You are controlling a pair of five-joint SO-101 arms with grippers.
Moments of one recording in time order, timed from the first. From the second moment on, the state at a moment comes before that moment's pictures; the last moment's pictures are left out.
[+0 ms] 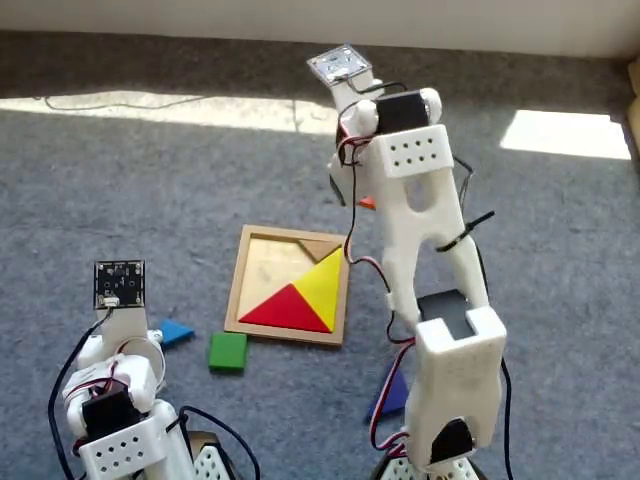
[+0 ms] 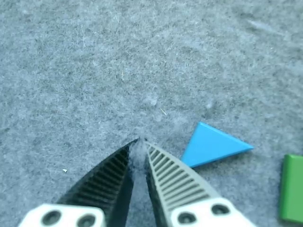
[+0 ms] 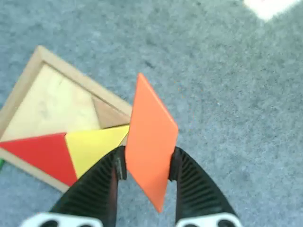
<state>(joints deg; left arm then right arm) -29.7 -102.4 95.3 71.1 -12.3 -22.9 22.6 -41.0 99.8 18.3</state>
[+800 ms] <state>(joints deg) -29.7 -102.4 95.3 71.1 -12.3 -39.0 -2.2 12.4 81.0 17.8</state>
